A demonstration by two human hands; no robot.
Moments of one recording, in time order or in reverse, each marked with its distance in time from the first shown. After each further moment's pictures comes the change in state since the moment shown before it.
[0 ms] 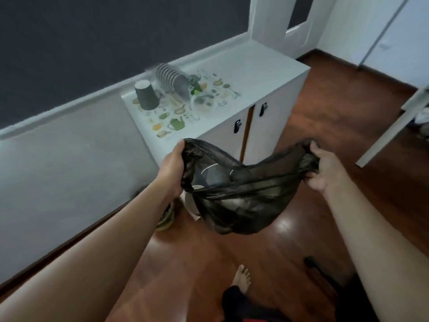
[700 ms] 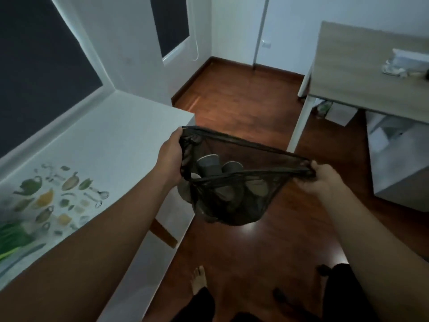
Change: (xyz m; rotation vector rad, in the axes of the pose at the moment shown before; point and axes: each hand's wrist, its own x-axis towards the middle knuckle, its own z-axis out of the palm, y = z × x) left_hand 0.189 0.082 0.497 0.106 -0.475 0.004; right_hand 0.260 -0.264 -0.184 0.454 0.487 0.030
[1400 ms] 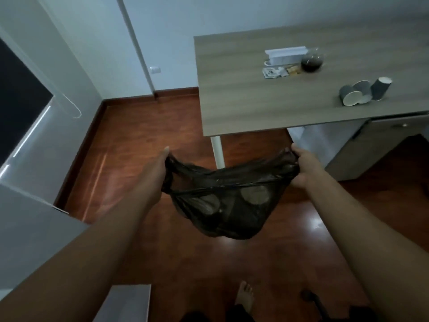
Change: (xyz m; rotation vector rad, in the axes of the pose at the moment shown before) left_hand 0.262 -0.034 0.451 0.586 -0.318 -0.064; right_hand 0.227 -0.334 -0.071 0.209 -0.036 -0.112
